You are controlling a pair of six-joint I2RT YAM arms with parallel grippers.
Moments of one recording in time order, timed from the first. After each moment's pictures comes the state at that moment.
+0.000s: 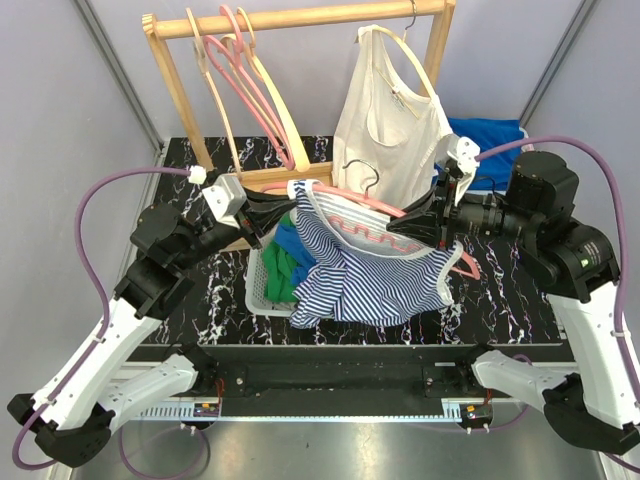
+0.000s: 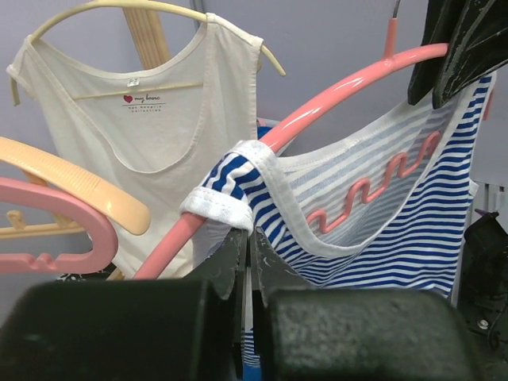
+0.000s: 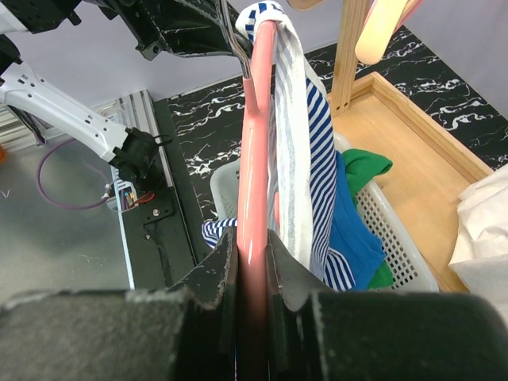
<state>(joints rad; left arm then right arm) -0.63 0.84 1.09 -0.05 0.45 0.03 0.49 1.05 1.68 -0.86 -0.72 -0.07</state>
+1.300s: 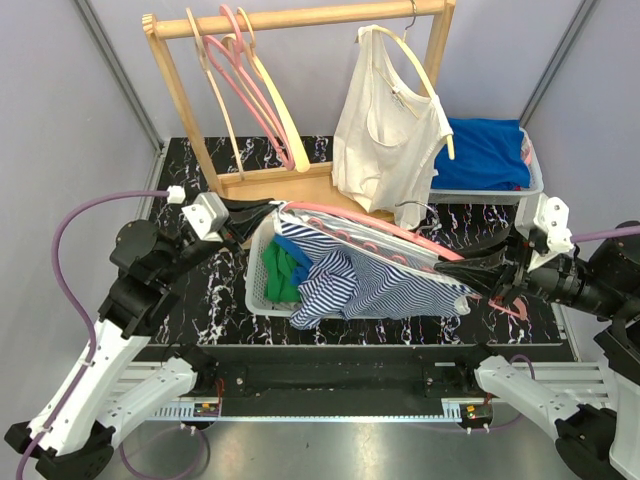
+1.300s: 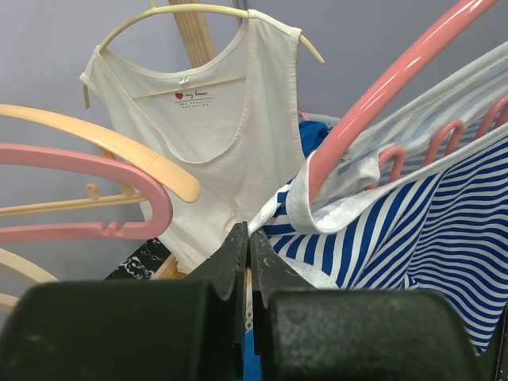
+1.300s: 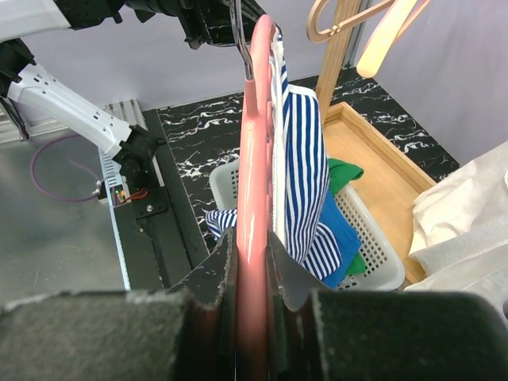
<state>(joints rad) -0.54 0.73 1.04 -0.10 0.43 0.14 0.49 0.83 1.78 -1.05 -0.65 -0.13</state>
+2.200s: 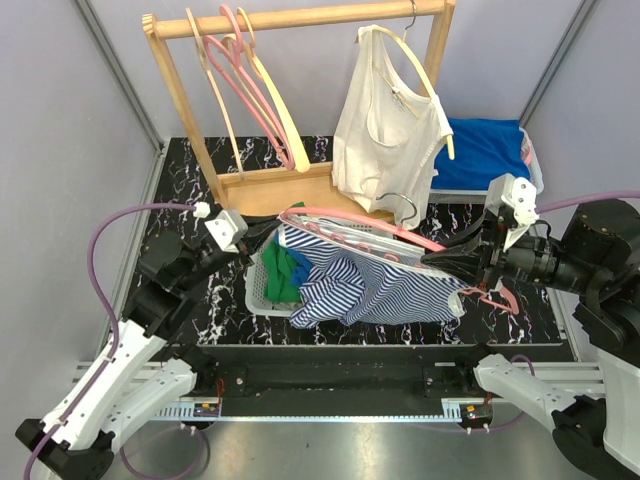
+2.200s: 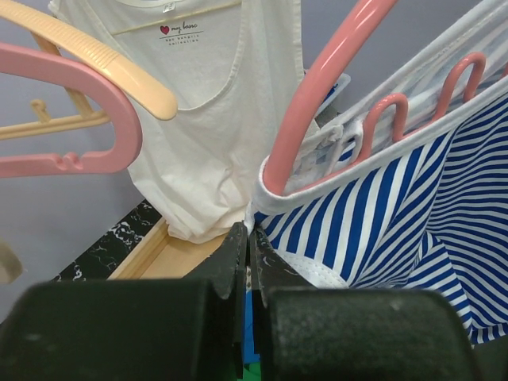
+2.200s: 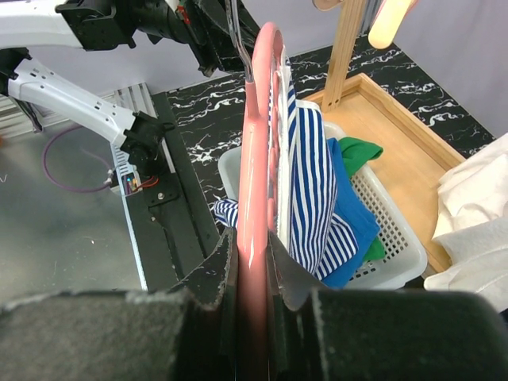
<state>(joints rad) -0.53 0.69 0.80 0.02 0.43 0.16 0.49 0.89 1.77 -1.06 -0.68 -0.11</state>
